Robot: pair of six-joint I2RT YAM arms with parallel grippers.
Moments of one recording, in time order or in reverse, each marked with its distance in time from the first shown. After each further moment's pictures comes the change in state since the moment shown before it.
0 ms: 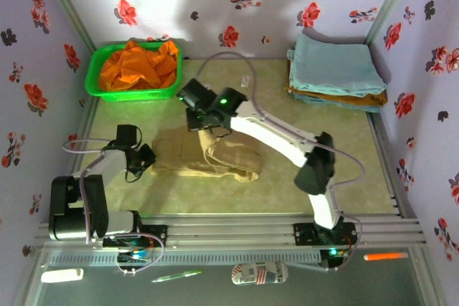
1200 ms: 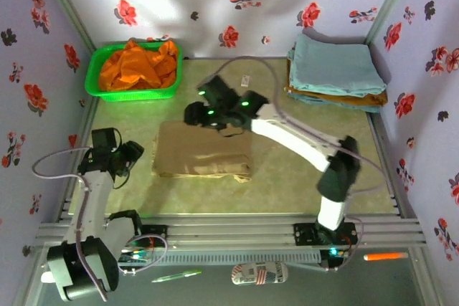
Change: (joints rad) left arm 0.132 -0.421 0.087 -0.302 -0.003 -0.074; right arm -0.114 -0.310 -0.404 0.322 -0.258 0.145
